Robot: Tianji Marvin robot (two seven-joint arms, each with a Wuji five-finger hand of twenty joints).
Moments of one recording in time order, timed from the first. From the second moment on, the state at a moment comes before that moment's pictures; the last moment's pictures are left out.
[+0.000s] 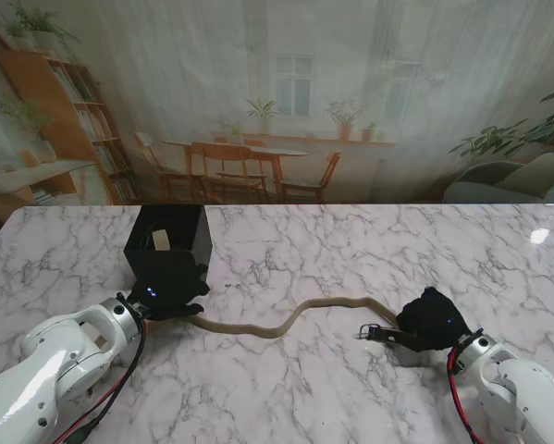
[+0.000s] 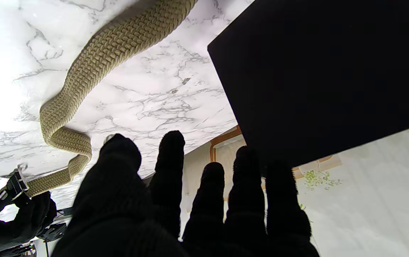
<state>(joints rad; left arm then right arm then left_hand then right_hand) 1.62 -0.99 -1.32 -1.71 1.44 -0.37 0.01 -1.55 -0.98 1.31 -1.15 -1.26 -0.48 -0.54 0.98 -0.11 0.00 0.00 0.60 0.06 0.45 0.66 0.50 0.16 0.17 0.29 0.53 0.17 0.30 0.51 0.16 0.13 0.81 0.51 0.29 -0.49 0.95 -0.16 1.17 -0.19 0.97 0.44 1.19 -0.02 0.47 0.37 0.99 0.01 0.35 0.39 0.42 0.27 1.12 0.39</state>
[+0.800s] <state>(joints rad) 1.62 -0.99 -1.32 -1.71 1.44 -0.37 0.02 -1.51 -0.99 1.21 -1.04 -1.24 -0.41 -0.79 0.97 -0.11 0.00 0.00 0.60 0.06 0.45 0.66 0.50 0.16 0.17 0.29 0.53 0.17 0.30 0.51 0.16 0.13 0.81 0.51 0.37 -0.62 1.03 -0.12 1.25 -0.09 1.04 0.42 1.08 -0.03 0.56 0.32 1.05 0.04 0.45 0.41 0.55 0.29 1.20 0.39</state>
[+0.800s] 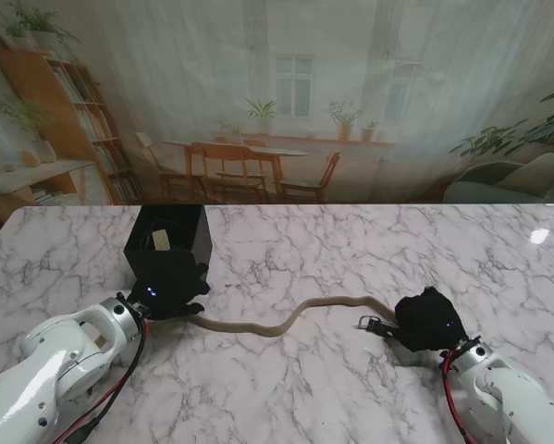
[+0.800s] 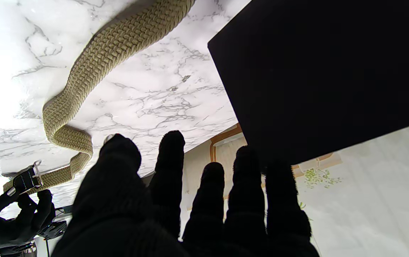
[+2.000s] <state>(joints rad) 1.62 -0.99 -1.32 -1.70 1.44 -0.37 0.06 -1.56 -1.01 1.31 -1.15 -1.21 -0.49 -0.57 0.97 -0.11 0.00 0.00 0.60 0.06 0.45 0.66 0.50 0.16 0.17 0.29 0.53 0.17 0.30 0.51 0.16 0.14 0.80 0.51 0.37 -0.62 1.02 -0.15 0.85 -0.06 0.83 0.20 1.43 -0.02 0.66 0.33 1.30 0.05 0.83 0.46 0.86 0.20 1.36 0.42</state>
